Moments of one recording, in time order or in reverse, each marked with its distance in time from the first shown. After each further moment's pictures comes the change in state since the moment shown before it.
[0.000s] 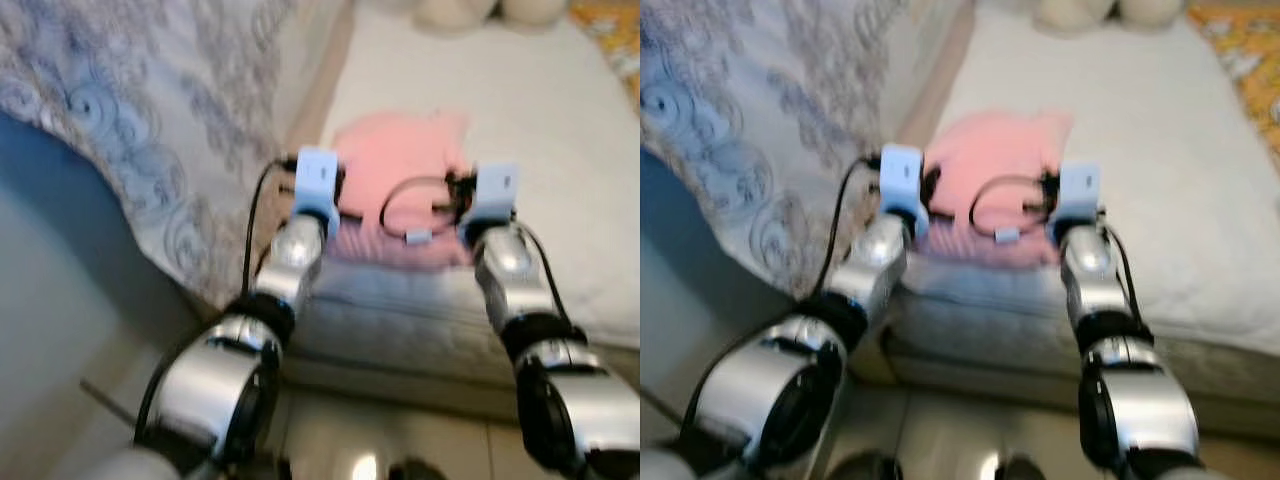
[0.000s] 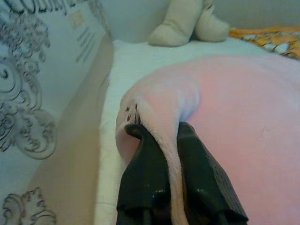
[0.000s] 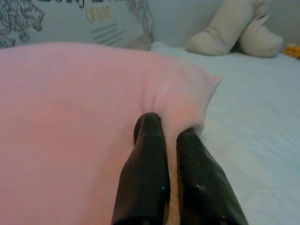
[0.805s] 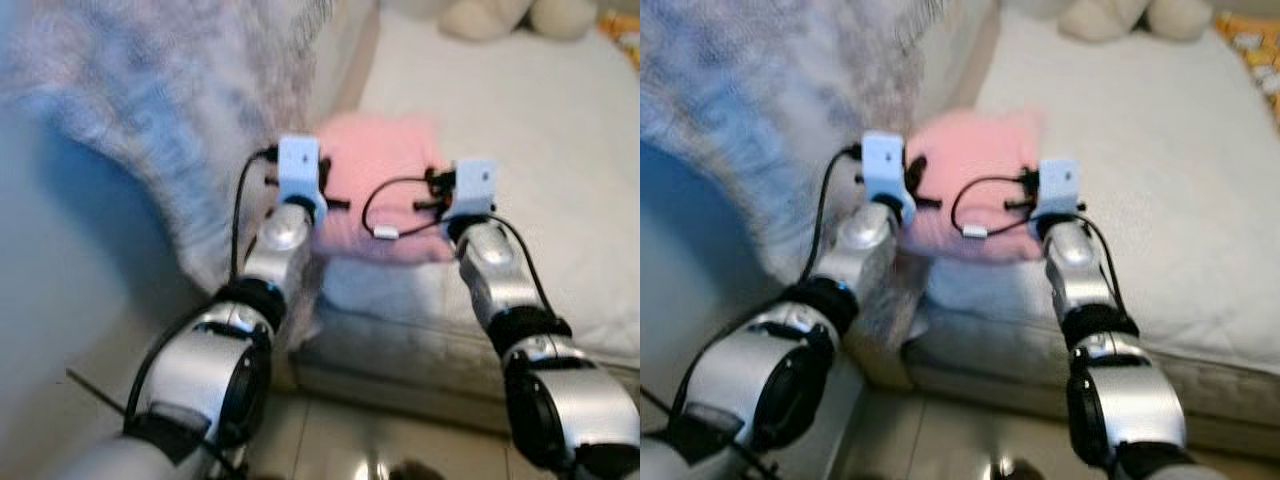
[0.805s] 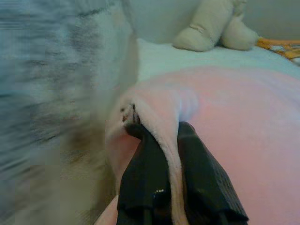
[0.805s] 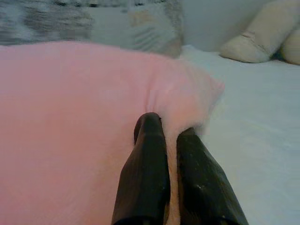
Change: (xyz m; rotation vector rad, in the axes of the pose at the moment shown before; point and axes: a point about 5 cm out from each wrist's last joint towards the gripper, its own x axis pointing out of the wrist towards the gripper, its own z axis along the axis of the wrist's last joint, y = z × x) left arm 0.006 0.010 0.010 -0.045 0.011 0.018; right arm 0.006 0.017 0.005 -0.003 -0.001 0.058
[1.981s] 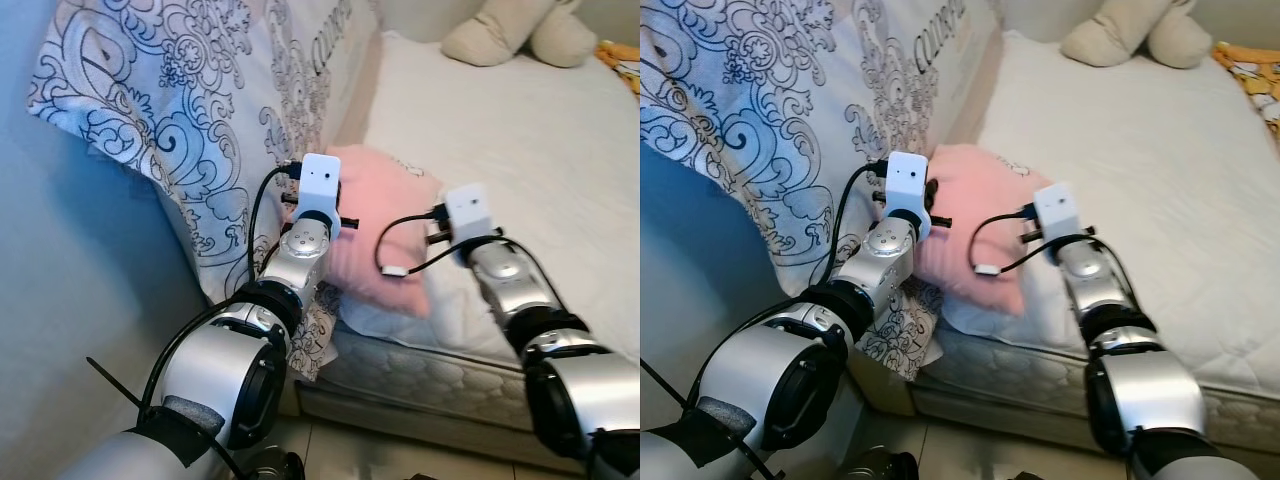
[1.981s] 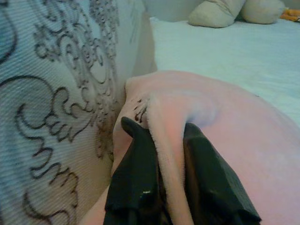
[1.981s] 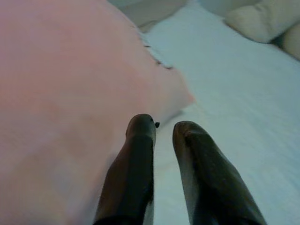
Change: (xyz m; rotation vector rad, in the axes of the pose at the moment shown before) left arm -0.003 -0.017 -0.021 0.068 0.136 0.068; right arm -0.012 -0.024 -0.035 -0.262 0.267 0.024
